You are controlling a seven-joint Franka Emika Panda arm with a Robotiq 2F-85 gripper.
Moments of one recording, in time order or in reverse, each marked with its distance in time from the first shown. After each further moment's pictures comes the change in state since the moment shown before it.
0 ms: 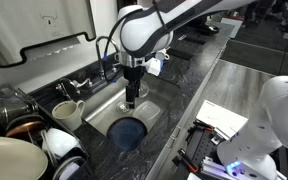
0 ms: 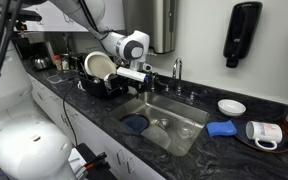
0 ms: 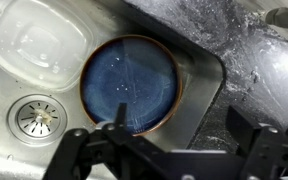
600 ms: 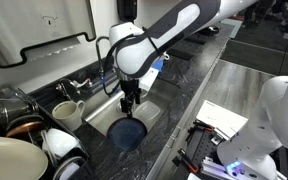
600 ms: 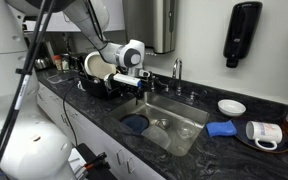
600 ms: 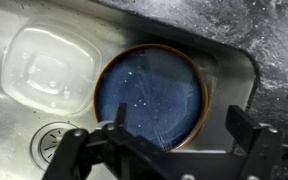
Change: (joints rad) arm 0.001 0.102 0.054 0.011 -0.126 0.061 0.295
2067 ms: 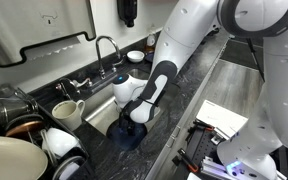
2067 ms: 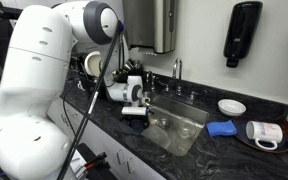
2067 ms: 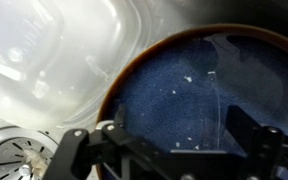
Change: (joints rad) arm 0.006 0.429 -0.014 0.003 -0.338 0.467 0.002
